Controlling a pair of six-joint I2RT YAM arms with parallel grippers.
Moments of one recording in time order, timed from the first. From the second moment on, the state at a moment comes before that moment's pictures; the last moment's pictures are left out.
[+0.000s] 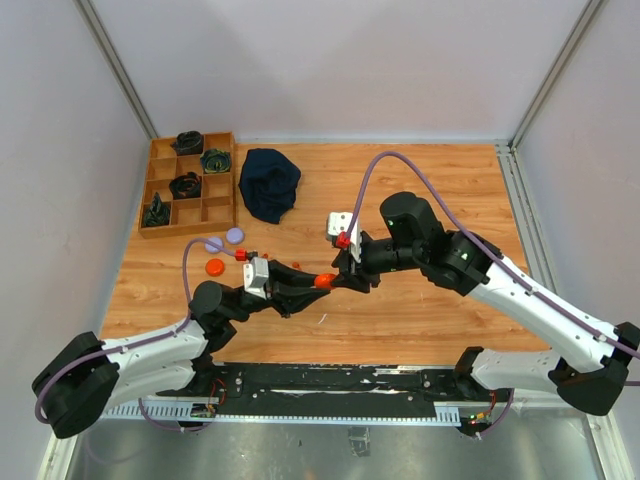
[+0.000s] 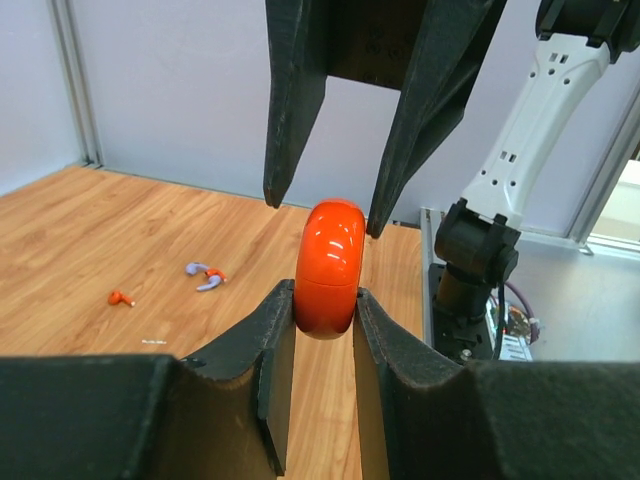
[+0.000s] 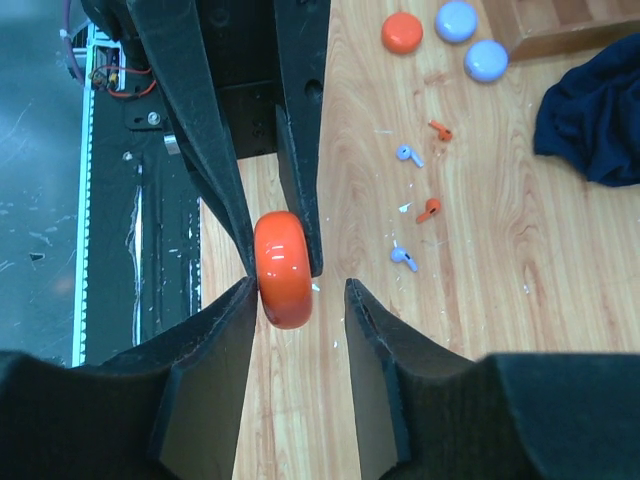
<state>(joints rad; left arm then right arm) -0.81 0.96 0.18 1.17 0.49 -0.30 0.93 1.16 1.27 -0.68 -0.47 -0.35</state>
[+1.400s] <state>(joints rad) -0.81 0.93 0.18 1.09 0.52 -0.26 0.93 1.16 1.26 -0.65 -0.42 -0.35</state>
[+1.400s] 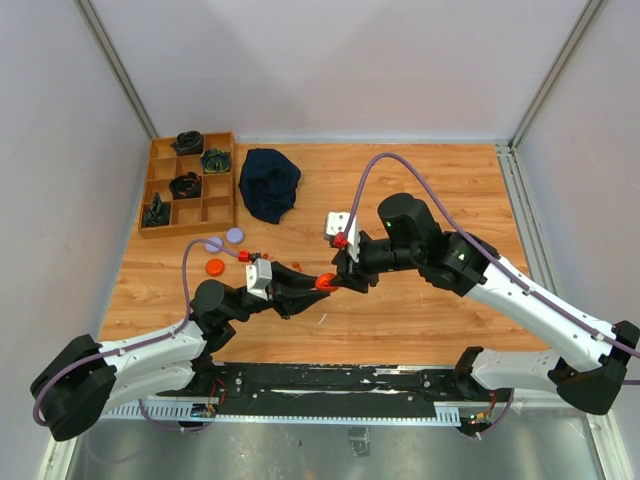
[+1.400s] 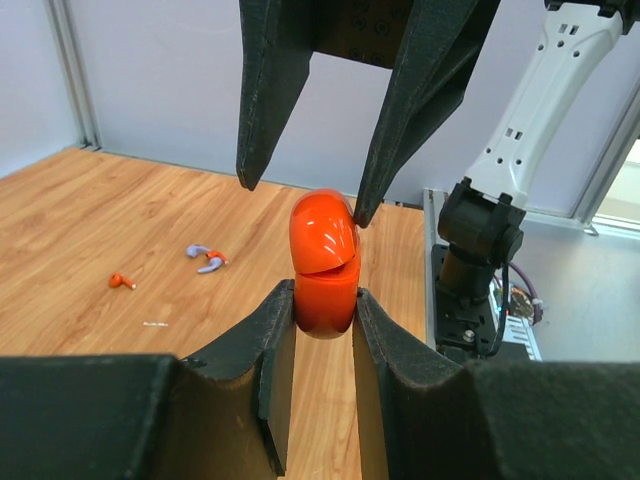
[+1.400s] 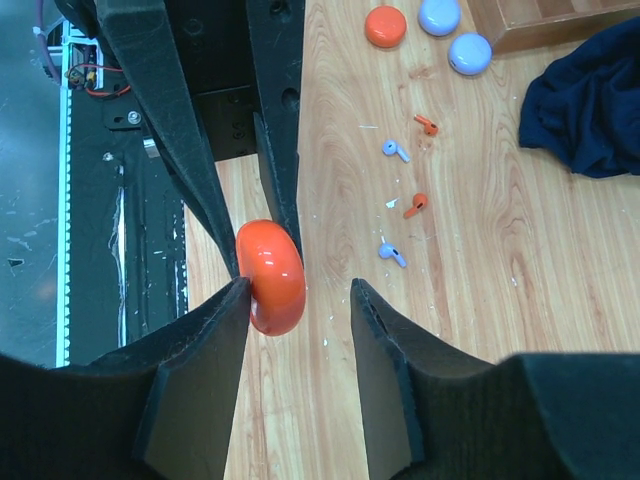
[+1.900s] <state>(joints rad) -0.81 0.93 0.18 1.06 0.55 -0.26 0.93 1.16 1.26 -0.63 -0.35 -0.35</state>
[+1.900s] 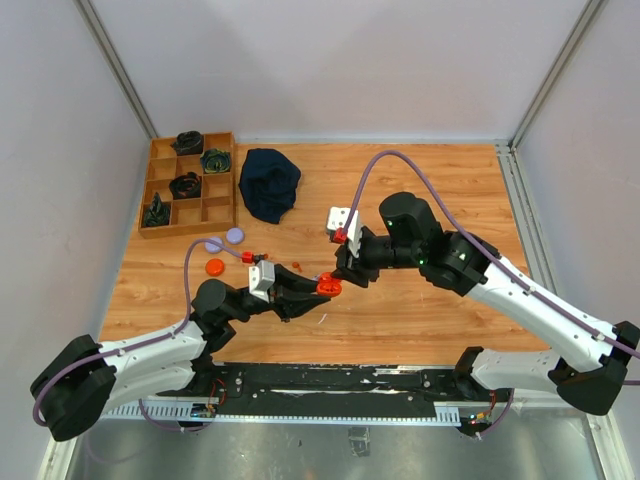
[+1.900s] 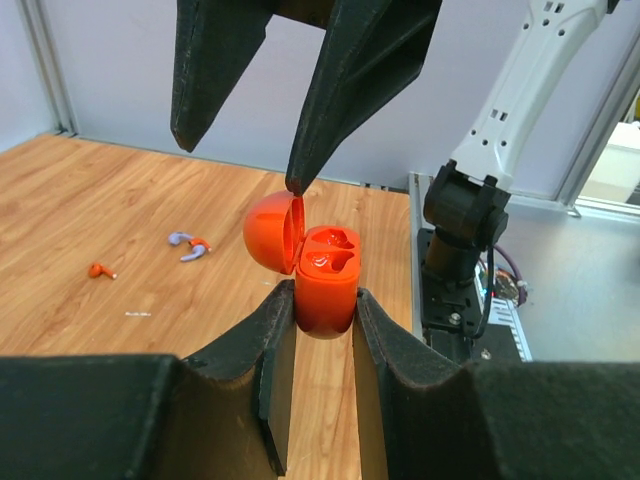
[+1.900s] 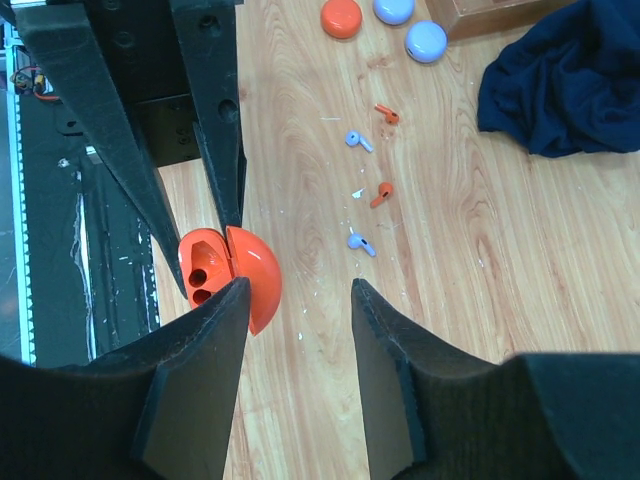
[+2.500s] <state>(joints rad) -0.80 0.97 0.16 1.08 0.42 -0.26 0.84 1.17 1.26 -0.66 -0.18 -0.30</state>
